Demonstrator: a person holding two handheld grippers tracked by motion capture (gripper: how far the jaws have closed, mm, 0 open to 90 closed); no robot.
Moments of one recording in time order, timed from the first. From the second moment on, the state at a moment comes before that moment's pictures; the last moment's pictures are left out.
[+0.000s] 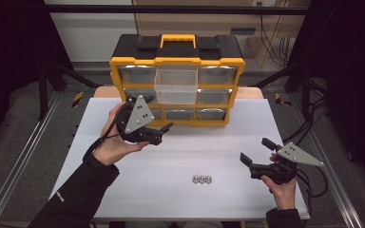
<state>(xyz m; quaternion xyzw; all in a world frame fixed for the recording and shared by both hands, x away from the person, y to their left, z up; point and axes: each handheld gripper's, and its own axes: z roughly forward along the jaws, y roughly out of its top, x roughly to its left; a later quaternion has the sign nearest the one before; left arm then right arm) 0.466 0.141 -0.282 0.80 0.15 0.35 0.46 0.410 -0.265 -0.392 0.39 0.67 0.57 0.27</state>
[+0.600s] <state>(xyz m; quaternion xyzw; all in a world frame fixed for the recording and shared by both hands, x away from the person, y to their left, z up) 0.447 0.188 -0.322 0.78 0.21 0.30 0.51 0.410 -0.264 -0.393 0.39 0.67 0.56 0.27</state>
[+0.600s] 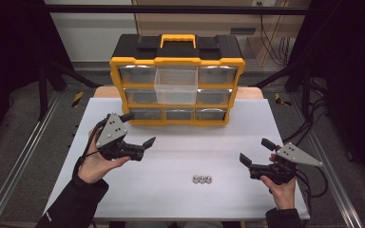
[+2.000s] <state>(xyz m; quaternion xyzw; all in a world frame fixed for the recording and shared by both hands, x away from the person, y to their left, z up) 0.449 0.146 -0.401 0.81 0.22 0.19 0.51 0.412 -0.262 -0.396 0.39 0.68 0.56 0.27</state>
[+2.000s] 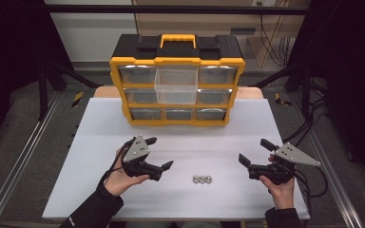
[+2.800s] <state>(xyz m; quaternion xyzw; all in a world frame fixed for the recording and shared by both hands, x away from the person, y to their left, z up) 0.441 0.094 -0.436 0.86 0.18 0.14 0.46 0.411 -0.262 -0.396 0.40 0.68 0.56 0.27</state>
